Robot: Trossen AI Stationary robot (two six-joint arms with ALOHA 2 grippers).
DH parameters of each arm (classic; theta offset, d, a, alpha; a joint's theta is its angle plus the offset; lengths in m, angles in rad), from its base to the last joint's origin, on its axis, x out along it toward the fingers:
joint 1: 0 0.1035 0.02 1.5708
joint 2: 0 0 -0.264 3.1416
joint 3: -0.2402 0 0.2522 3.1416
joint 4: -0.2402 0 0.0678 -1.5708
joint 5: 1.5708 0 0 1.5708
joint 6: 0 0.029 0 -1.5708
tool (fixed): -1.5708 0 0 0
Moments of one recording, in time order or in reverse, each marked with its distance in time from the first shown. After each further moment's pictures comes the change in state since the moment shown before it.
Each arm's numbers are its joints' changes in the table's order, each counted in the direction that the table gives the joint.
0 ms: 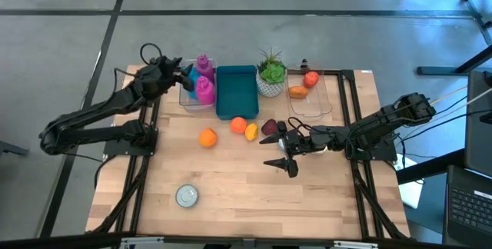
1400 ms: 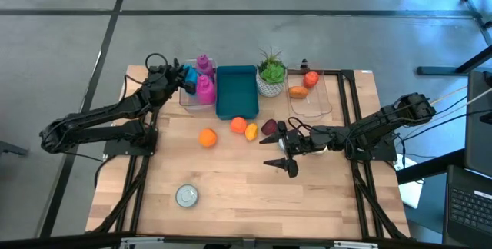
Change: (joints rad) left arm 0.001 -0.028 0.195 0.208 0.121 -0.034; right arm 0.000 0.000 0.000 0.003 0.000 0.000
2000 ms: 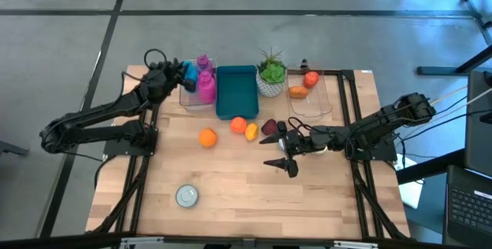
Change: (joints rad) left arm 0.000 0.000 -0.079 -0.074 -0.003 0.038; right arm 0.000 0.000 0.000 -0.002 0.000 0.000
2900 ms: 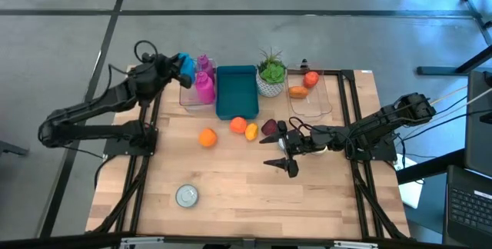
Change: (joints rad) left arm -0.137 0.018 -0.283 -0.257 0.110 0.090; right arm 0.000 0.000 0.000 0.017 -0.001 -0.019
